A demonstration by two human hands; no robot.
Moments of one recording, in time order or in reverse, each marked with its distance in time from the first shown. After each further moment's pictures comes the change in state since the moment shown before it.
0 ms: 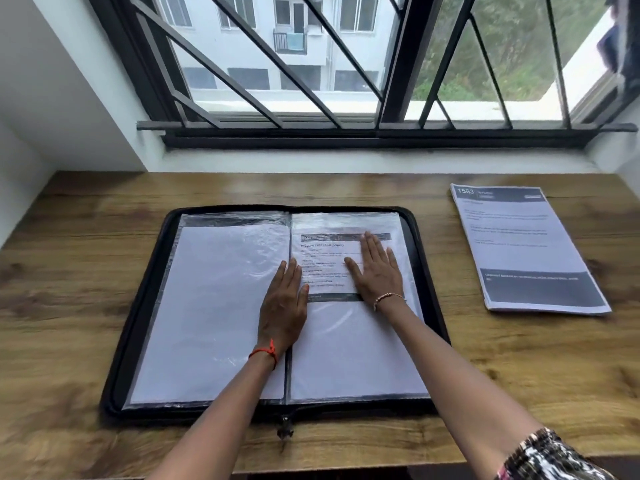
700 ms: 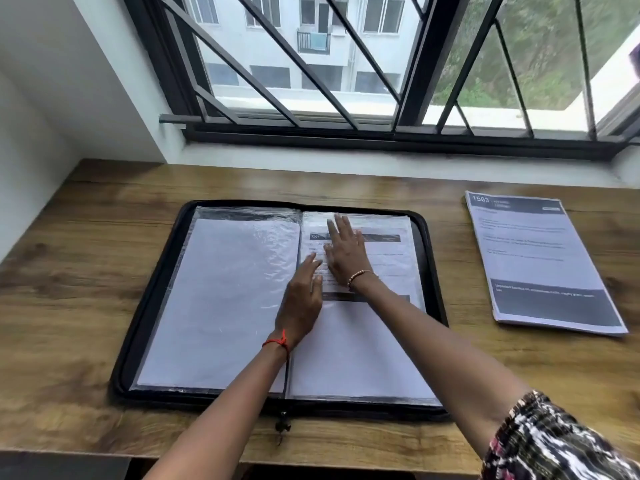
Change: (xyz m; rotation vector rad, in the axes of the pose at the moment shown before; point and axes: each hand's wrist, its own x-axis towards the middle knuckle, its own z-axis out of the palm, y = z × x) left_hand 0.007 0.037 -0.012 -0.353 0.061 -0.081; right_hand 0.033 -0.063 -0.011 0.028 -0.047 -0.240
